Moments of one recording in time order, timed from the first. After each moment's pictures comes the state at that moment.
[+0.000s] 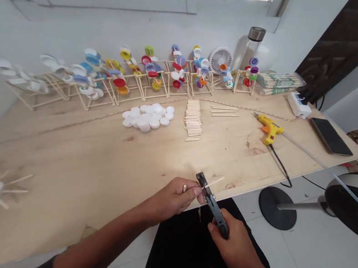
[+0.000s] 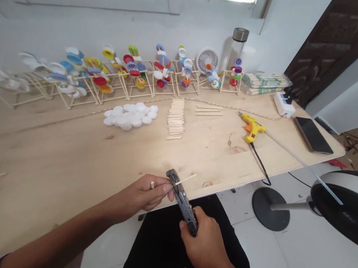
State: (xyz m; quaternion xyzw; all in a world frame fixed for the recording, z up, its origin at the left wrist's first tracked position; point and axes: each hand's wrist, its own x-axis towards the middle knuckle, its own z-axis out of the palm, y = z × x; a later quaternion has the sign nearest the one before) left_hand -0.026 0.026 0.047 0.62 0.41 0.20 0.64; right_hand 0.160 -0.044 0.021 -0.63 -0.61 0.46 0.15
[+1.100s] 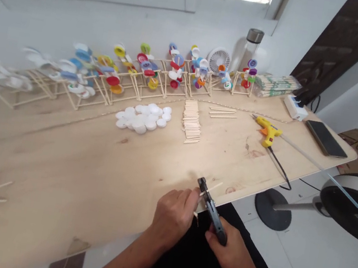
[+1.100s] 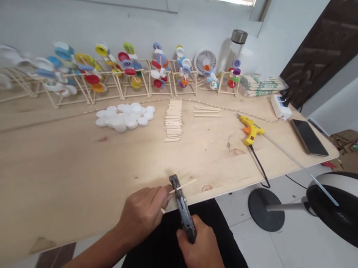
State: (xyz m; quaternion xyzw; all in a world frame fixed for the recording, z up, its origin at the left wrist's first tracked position) left_hand -0.013 0.001 0.000 0.84 0.46 0.27 -0.08; right_hand 0.152 -0.049 0.005 -0.63 -0.56 0.50 0.17
